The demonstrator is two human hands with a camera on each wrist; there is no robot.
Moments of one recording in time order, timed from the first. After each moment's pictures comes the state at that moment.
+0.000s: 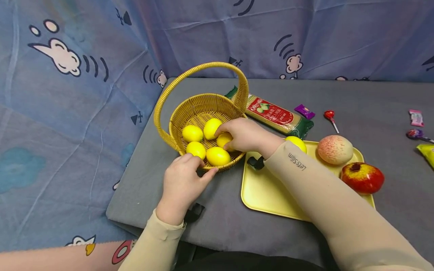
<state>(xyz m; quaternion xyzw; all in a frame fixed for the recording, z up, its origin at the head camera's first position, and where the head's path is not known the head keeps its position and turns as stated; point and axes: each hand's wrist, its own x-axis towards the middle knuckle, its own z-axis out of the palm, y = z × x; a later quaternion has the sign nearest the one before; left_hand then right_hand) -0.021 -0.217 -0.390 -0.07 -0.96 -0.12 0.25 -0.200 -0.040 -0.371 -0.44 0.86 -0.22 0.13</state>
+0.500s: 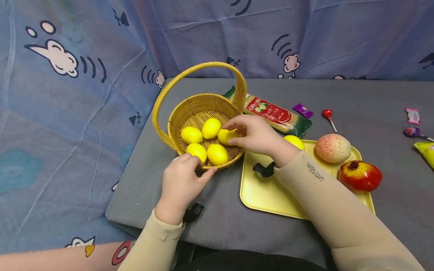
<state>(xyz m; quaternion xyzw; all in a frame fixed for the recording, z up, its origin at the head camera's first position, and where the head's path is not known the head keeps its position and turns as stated) -0.022 -0.216 -0.390 -0.07 -0.96 -0.12 0.25 -0.181 -0.003 -0.364 -0.36 0.83 -0.42 0.09</state>
